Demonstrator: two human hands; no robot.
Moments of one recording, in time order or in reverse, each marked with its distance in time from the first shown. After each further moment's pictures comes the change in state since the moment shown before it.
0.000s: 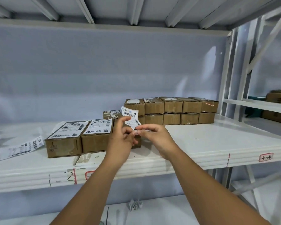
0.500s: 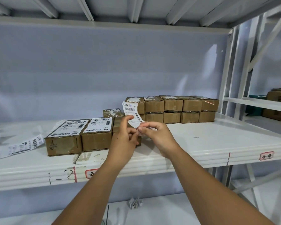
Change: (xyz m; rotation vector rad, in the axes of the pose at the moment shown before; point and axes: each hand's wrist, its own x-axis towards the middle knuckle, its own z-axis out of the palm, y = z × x) left_hand -0.008 0.005 0.004 0.266 -0.029 0.090; right_hand -0.003 -0.004 0.001 0.046 0.024 -0.044
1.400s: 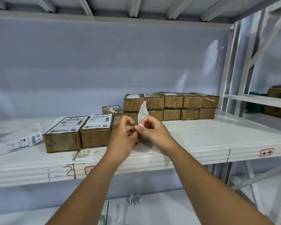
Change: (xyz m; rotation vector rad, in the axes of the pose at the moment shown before) left_hand 0.001 0.001 -0.003 -0.094 -0.033 -0.094; right_hand -0.001 0.004 0.002 -0.201 -0.049 -0.021
